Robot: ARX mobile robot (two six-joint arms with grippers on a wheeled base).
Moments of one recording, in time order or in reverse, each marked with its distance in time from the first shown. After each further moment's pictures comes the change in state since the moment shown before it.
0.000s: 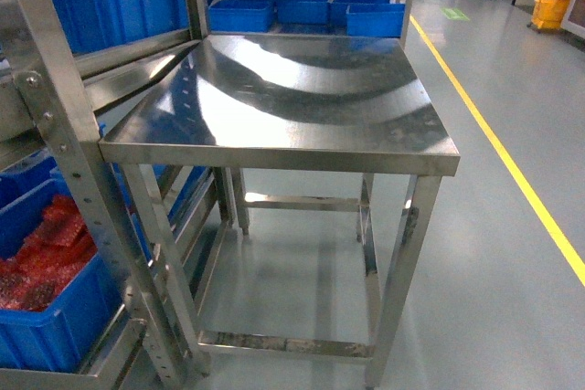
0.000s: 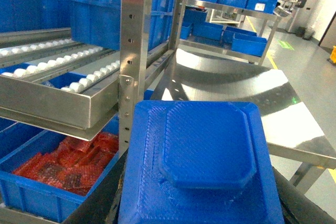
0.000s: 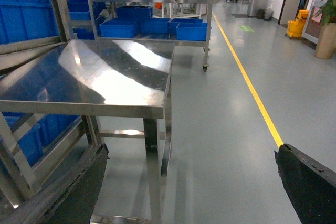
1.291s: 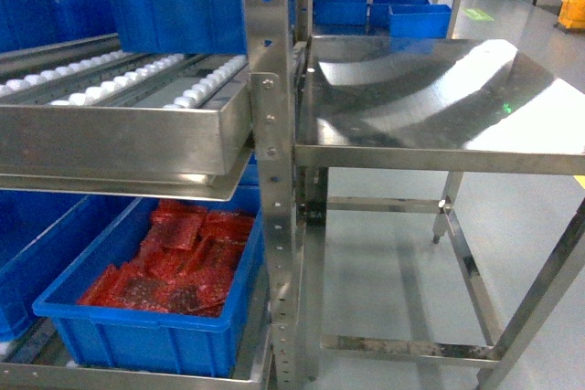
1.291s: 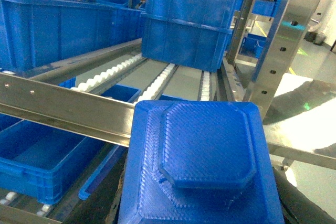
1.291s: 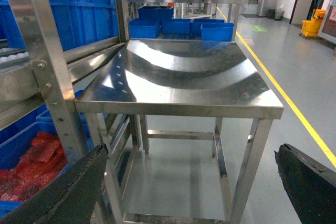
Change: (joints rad) left arm 0.000 -0.004 0.000 0.003 -0.003 0.000; right arm 0.000 0.000 0.000 -0.002 0.000 0.000
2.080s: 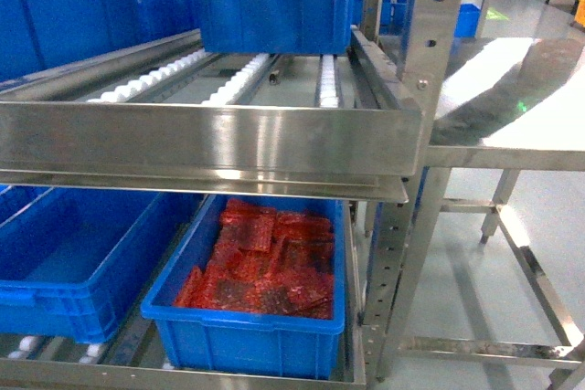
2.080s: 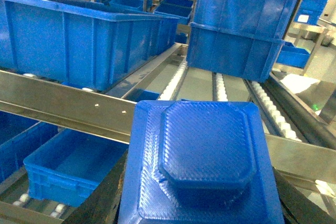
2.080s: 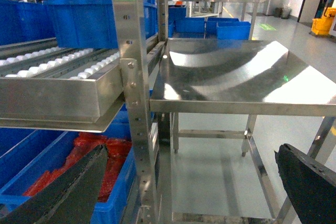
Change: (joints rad) left arm 0.001 0.000 0.000 0.001 0.000 0.000; right arm 0.000 0.000 0.000 0.002 0.000 0.000
